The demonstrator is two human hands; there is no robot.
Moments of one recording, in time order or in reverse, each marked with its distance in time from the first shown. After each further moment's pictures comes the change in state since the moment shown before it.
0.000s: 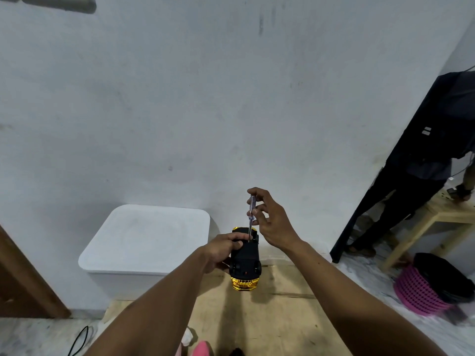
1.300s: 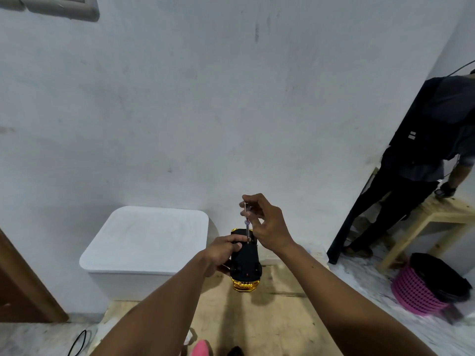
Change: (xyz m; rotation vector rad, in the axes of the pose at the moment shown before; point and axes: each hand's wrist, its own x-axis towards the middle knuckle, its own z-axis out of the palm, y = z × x) left_hand -0.020 0.003 0.011 -0.013 0.034 0.026; right_hand -0.013 -0.007 0.008 -0.017 0.095 -0.138
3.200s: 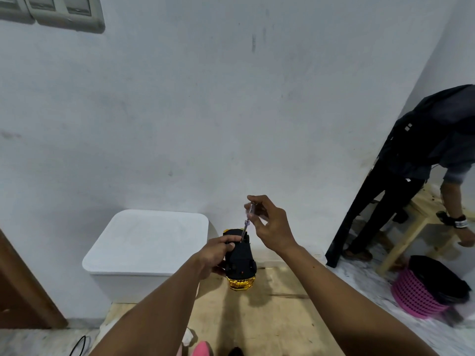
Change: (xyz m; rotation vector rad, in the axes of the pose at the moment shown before) left_hand -0.009 -0.004 -0.009 -0.054 0.055 -0.015; right_hand -0.005 -0.006 -0.009 0.018 0.047 0.030
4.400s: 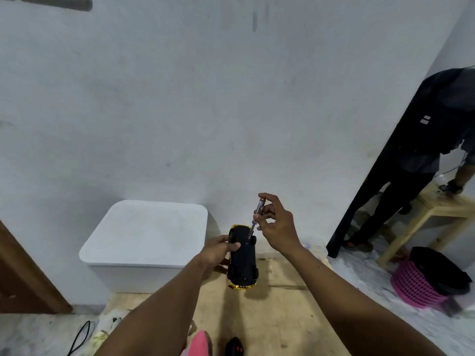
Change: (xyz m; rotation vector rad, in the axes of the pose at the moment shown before) left_hand 0.018 -0.026 0.010 -0.100 -0.009 -0.036; right_hand -0.014 0.037 -0.004 0.022 0.018 0.182
